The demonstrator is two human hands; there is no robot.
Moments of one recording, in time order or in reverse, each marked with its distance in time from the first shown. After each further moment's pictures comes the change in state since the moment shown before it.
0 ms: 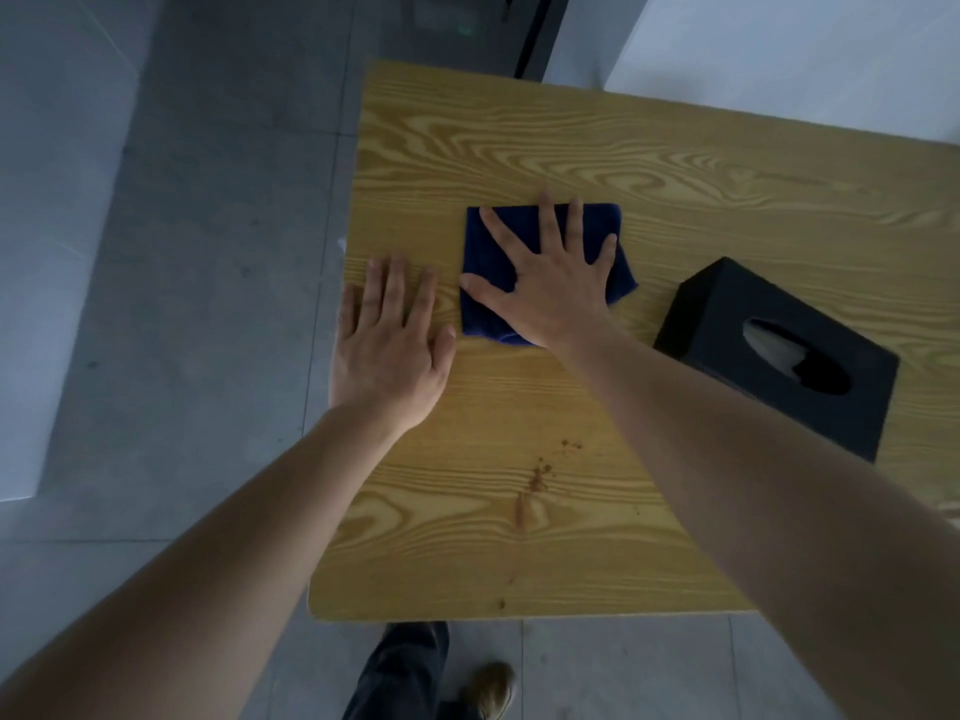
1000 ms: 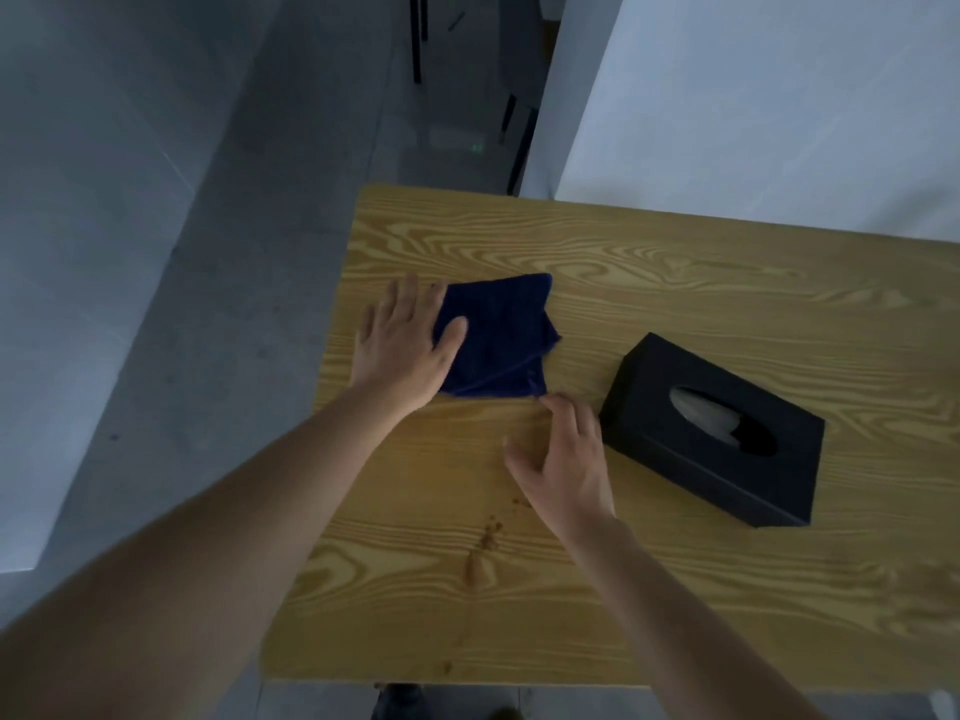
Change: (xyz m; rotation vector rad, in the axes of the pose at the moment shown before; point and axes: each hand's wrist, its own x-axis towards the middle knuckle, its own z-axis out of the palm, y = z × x) left_hand 0.055 0.050 -0.048 -0.221 -0.017 -0.029; right_hand -0.133 0.052 0.027 0.495 0.293 0.039
